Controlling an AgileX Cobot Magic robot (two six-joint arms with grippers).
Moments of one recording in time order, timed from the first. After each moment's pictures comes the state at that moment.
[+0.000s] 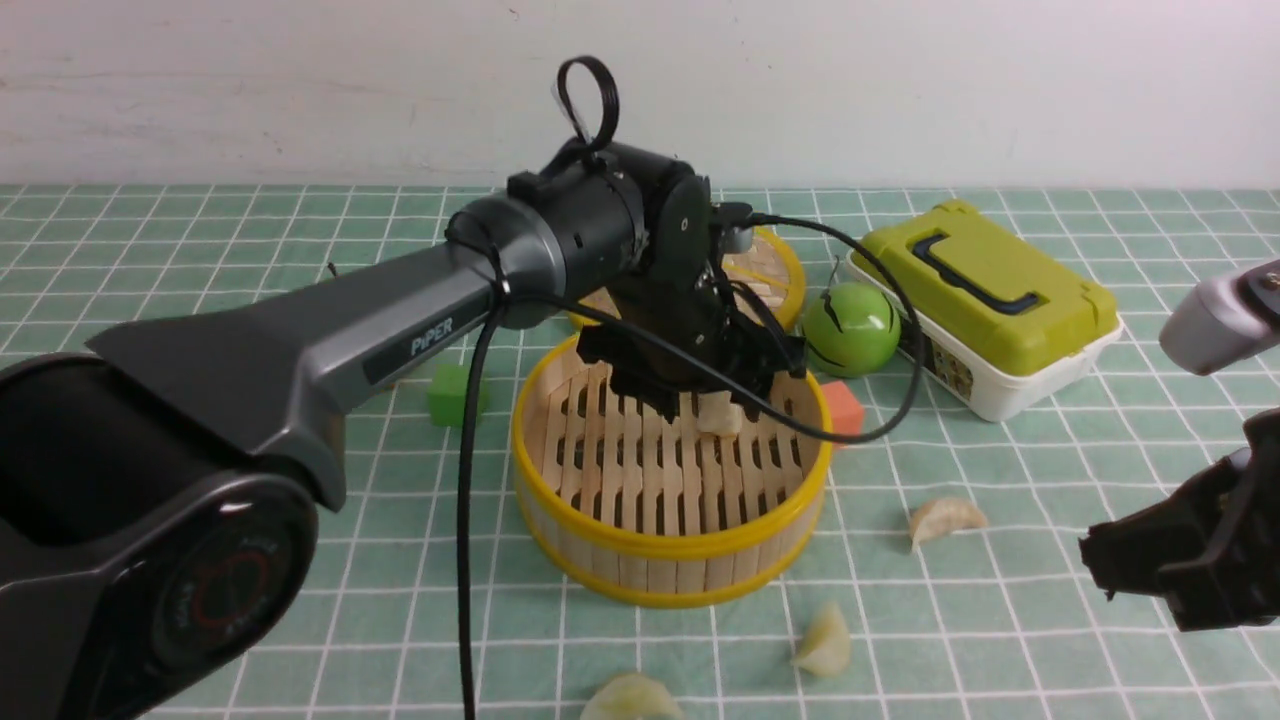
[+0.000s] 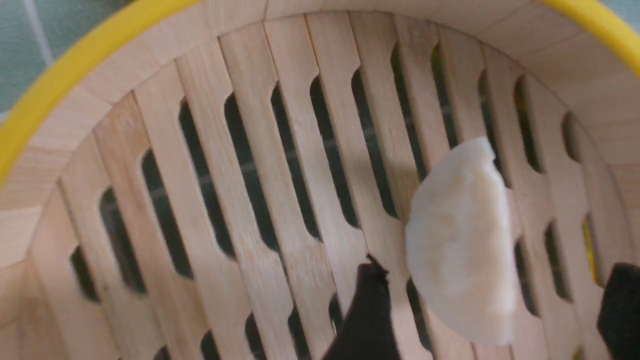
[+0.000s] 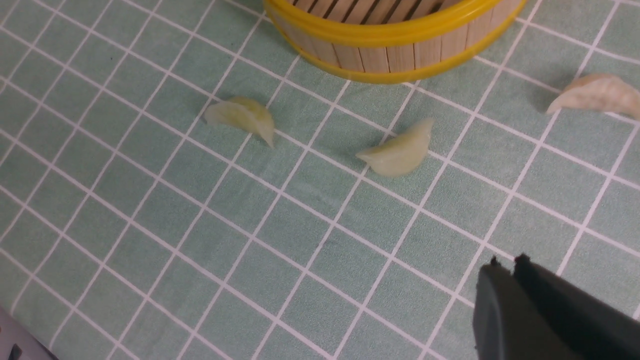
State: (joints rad) right arm 0.18 1.05 -0.87 0.52 0.91 -0.47; left arm -0.59 2.25 -2.05 -0.04 0.92 -0.34
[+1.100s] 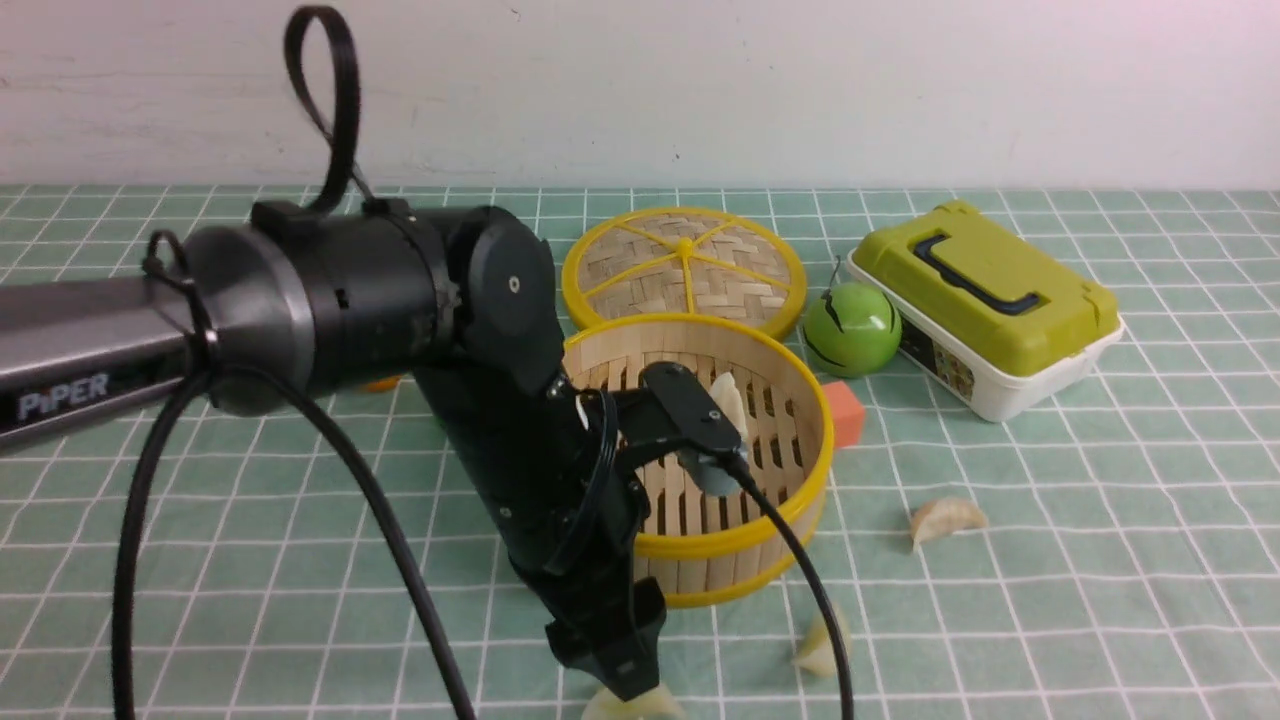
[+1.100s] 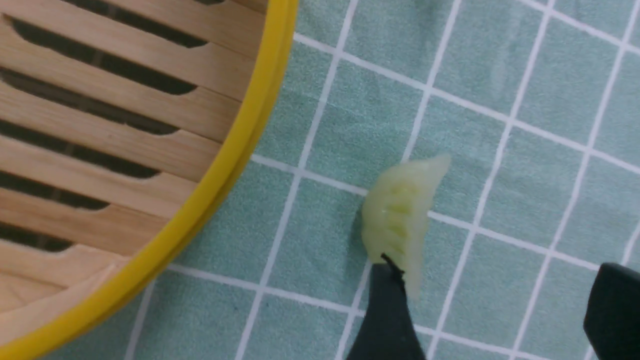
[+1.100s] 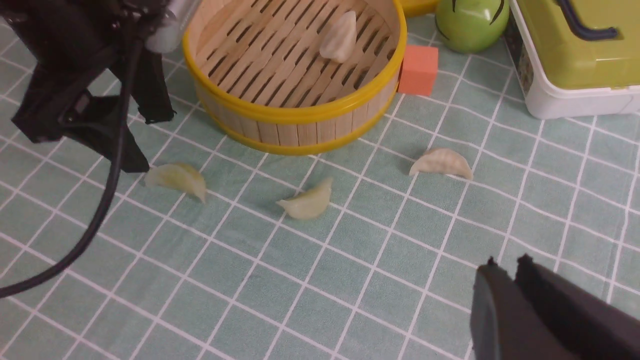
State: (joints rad) right arm 0.18 0.66 -0.88 0.30 0.95 -0.30; left arm -0.59 1.83 -1.33 -0.34 1.00 0.75
